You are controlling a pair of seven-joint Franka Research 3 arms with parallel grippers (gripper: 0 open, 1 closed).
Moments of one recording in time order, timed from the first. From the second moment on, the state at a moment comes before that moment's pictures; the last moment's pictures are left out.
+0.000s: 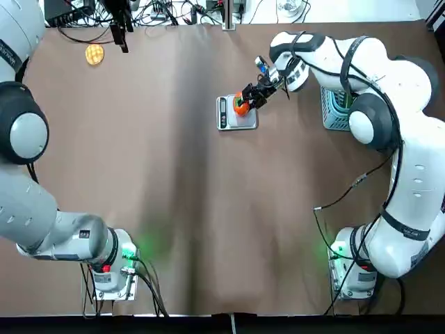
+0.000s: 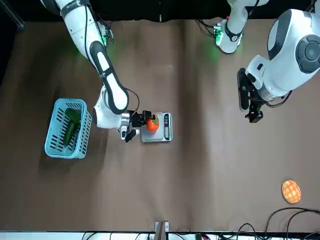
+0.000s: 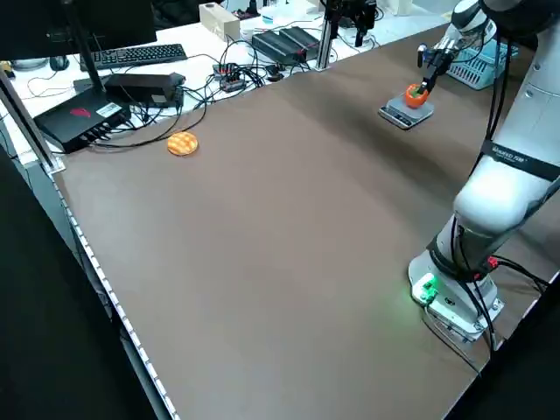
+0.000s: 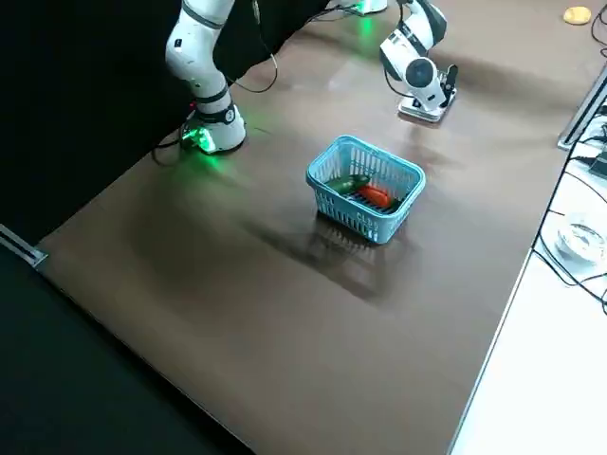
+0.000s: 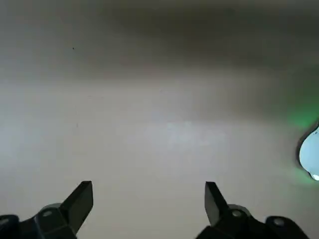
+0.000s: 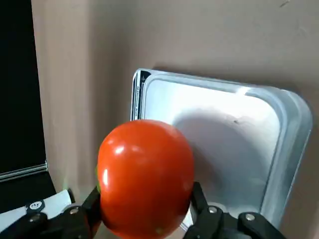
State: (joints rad) left arm -0.04 0.15 -0.23 -1.60 0.04 1.60 1.32; right arm 0.55 0.63 -0.04 -1.83 1.29 2.23 -0.66
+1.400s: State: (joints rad) left arm -0.06 0.17 -0.23 -1.60 0.02 1.60 1.29; right arm 0.55 0.60 -0.14 -1.82 1.10 2.22 -0.66
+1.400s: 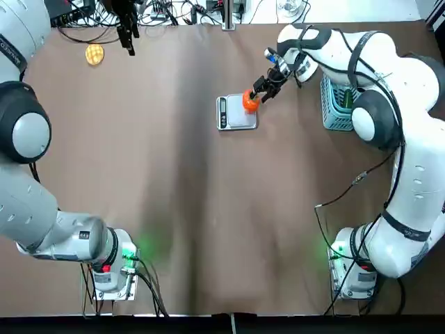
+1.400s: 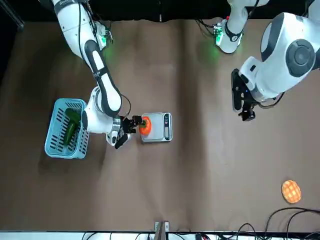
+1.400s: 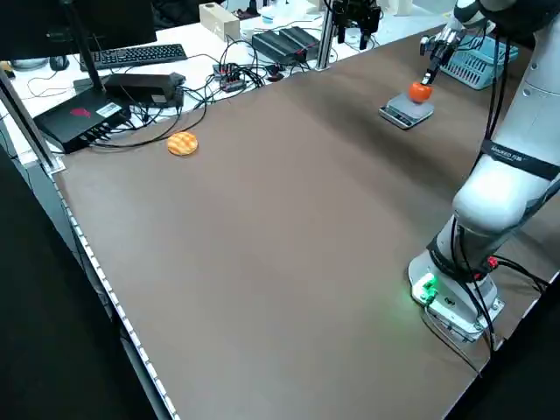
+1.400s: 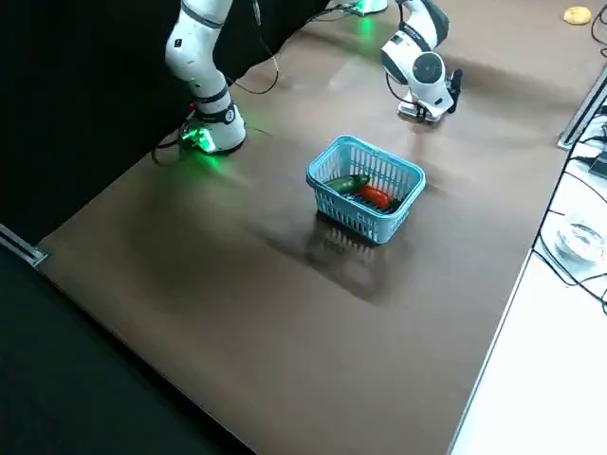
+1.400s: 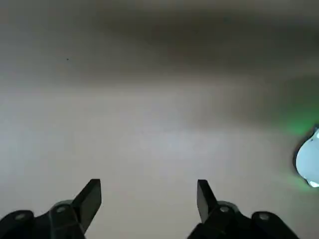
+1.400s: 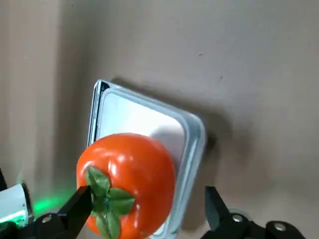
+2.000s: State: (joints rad) left arm -0.12 0.19 -0.24 -1.60 0.02 1.61 1.20; right arm 0.55 0.50 -0.19 -1.78 0.80 2.23 -0.44
